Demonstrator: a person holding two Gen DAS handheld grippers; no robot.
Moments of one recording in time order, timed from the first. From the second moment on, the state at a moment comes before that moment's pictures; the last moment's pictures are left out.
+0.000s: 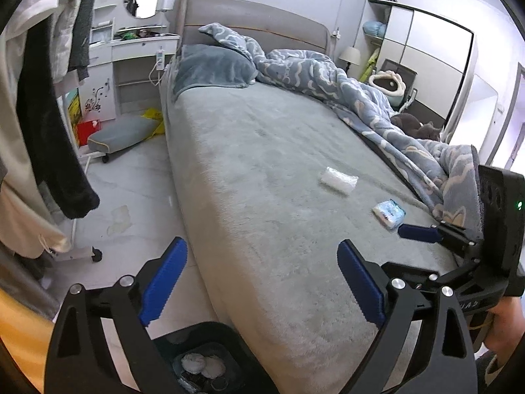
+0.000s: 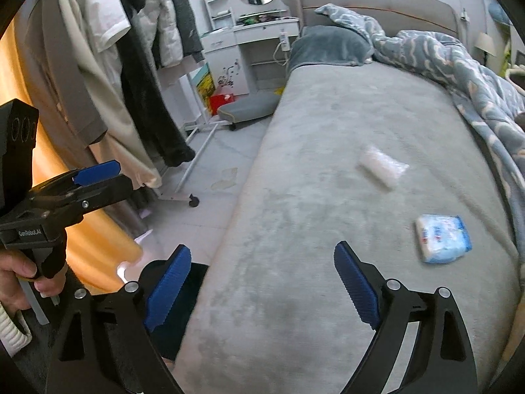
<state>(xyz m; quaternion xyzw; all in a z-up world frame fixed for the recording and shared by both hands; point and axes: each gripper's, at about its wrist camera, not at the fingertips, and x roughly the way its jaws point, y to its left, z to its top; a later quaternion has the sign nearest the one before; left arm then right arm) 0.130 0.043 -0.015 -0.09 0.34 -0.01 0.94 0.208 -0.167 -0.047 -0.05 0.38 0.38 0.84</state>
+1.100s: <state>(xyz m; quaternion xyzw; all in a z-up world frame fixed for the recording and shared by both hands) 0.239 -0.020 -0.024 -0.03 0.35 -0.07 0.93 0.271 -0.229 -0.045 0.00 0.36 0.30 0.88</state>
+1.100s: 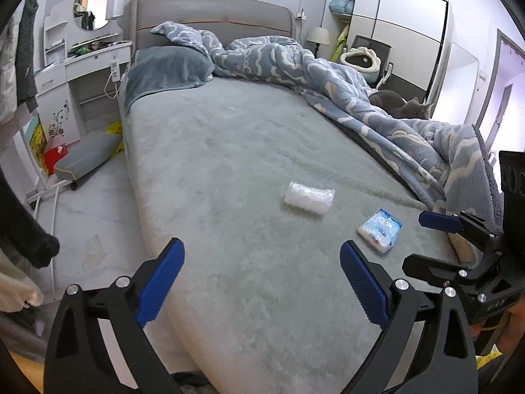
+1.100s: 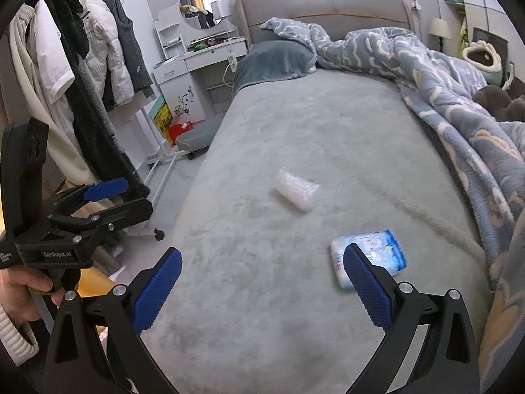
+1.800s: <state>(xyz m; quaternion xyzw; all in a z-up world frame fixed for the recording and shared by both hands) 0.288 -0.049 -0.035 -0.01 0.35 -0.11 0.93 0.297 -0.261 -0.068 -0.02 0.37 0.25 0.89</state>
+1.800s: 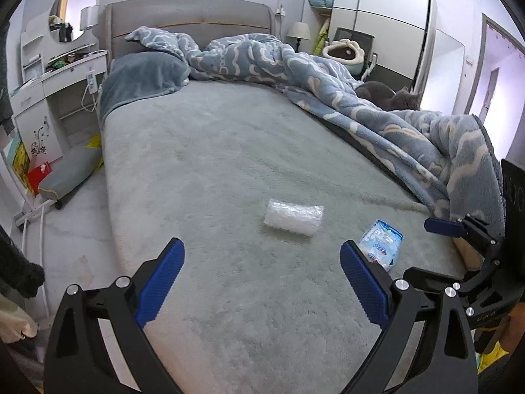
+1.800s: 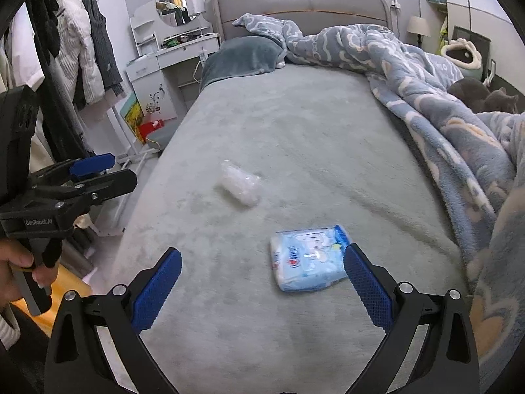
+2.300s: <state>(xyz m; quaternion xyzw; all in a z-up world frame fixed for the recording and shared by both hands) 0.308 -0.062 -0.043 0.00 0.35 -0.13 0.93 0.300 -0.293 -0.080 -0.03 0.38 0.23 0.90</state>
